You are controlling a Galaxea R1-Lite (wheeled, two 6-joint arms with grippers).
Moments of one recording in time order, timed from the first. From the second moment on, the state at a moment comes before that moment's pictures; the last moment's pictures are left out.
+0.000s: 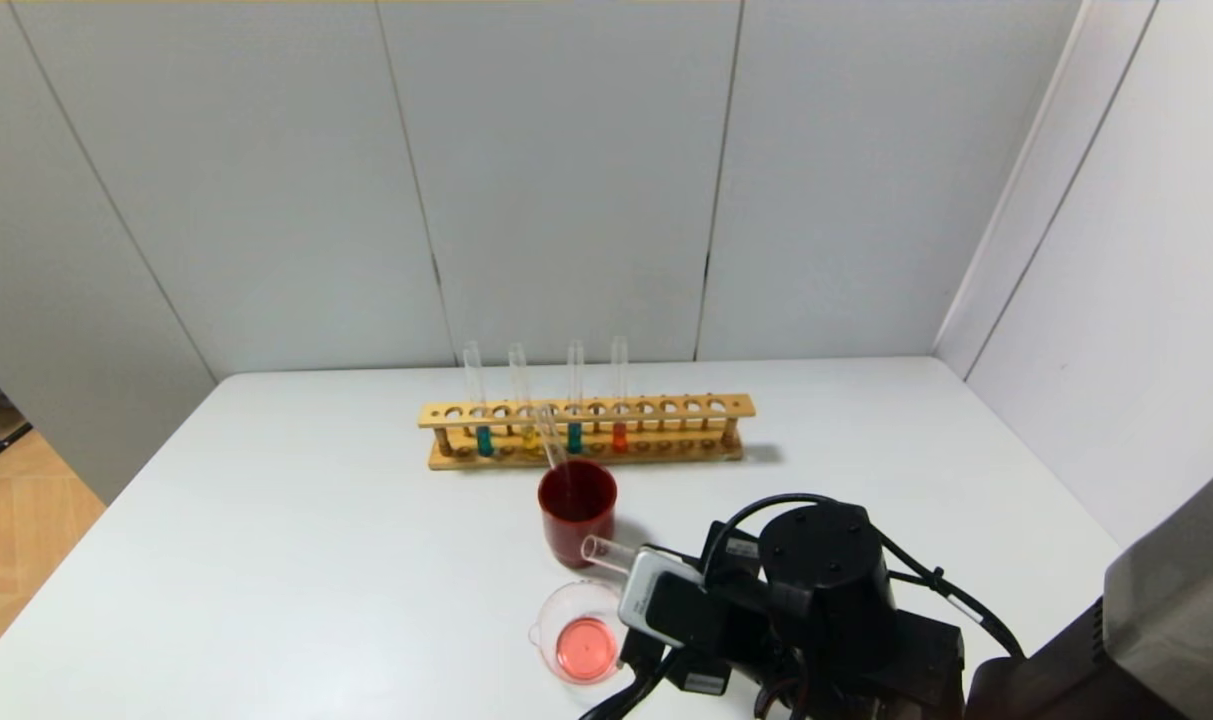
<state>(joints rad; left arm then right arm) 0.01 0.00 0.00 0.00 -0.01 0.02 0.87 2.01 -0.53 -1.06 -0.14 -0.67</state>
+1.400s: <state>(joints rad) 0.01 0.00 0.00 0.00 -0.01 0.02 0.88 2.00 -0.57 -0.94 -0.21 -0.89</state>
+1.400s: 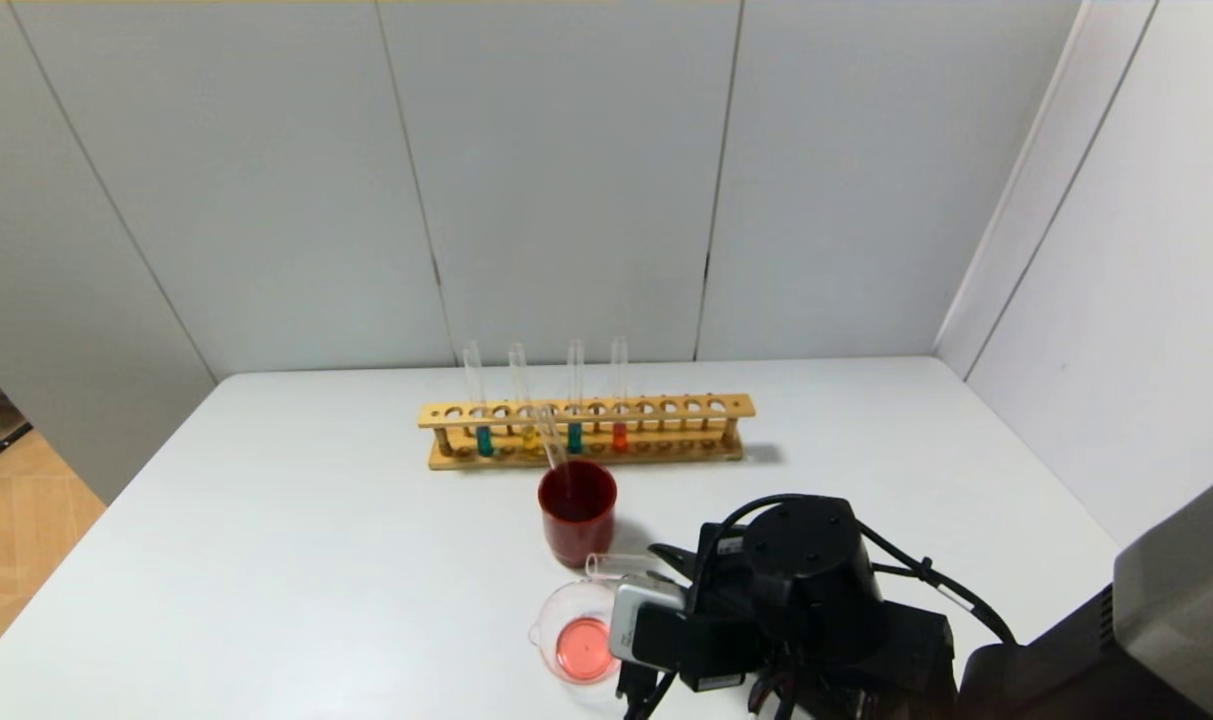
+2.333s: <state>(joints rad) 0.01 0.00 0.00 0.00 -0.01 0.02 0.88 2.02 -0.61 -0.90 -0.28 -0.94</state>
